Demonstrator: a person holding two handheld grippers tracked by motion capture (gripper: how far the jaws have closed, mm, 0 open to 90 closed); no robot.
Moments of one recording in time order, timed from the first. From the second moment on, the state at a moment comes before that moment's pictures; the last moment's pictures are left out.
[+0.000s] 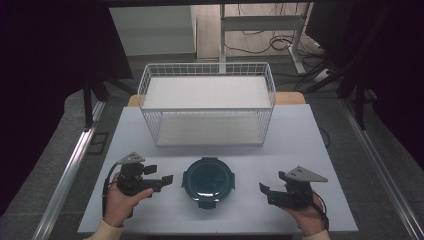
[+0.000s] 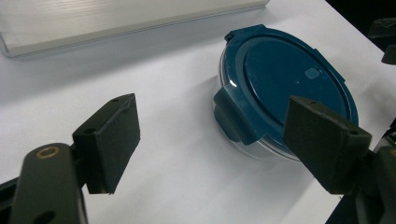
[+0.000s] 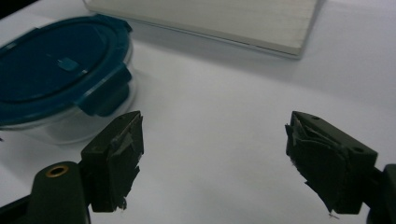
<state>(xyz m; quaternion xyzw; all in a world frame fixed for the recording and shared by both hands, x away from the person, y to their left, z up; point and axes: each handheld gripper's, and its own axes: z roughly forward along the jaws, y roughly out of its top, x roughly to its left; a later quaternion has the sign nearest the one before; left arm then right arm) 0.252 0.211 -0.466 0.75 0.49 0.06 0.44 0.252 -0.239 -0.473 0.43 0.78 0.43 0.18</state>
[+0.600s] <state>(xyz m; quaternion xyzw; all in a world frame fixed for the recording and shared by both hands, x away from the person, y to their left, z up) 0.256 0.198 -0.464 0.75 0.48 0.03 0.45 0.264 -0.198 -0.464 0.43 0.78 0.45 0.10</state>
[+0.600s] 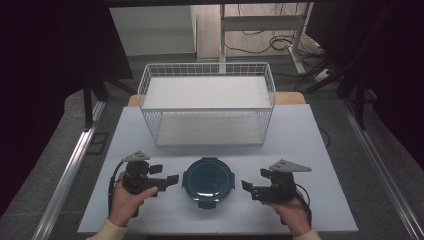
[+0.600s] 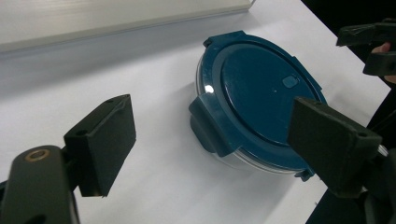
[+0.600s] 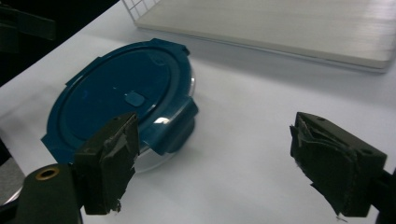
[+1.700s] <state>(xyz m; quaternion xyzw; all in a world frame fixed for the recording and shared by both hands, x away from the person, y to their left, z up) 0.282 0.164 -0.503 0.73 0.51 -0.11 0.45 0.299 -0.138 -0.504 0.49 0.75 0.43 -0.08</state>
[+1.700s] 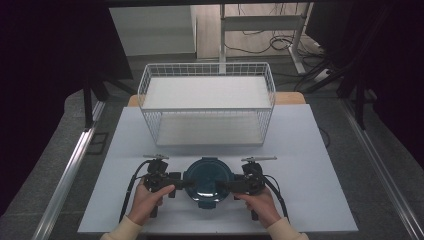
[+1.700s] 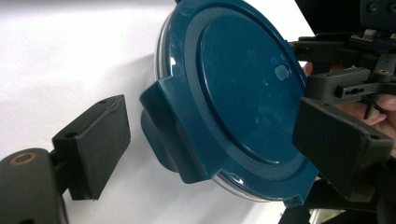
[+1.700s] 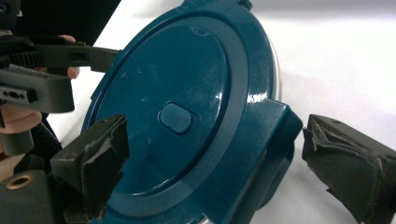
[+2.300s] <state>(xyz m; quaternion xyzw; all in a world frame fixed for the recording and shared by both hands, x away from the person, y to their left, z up) 0.283 0.160 -0.519 0.70 0.53 -0.16 0.44 0.299 -0.138 -0.510 0.53 0.72 0.43 -0.12</state>
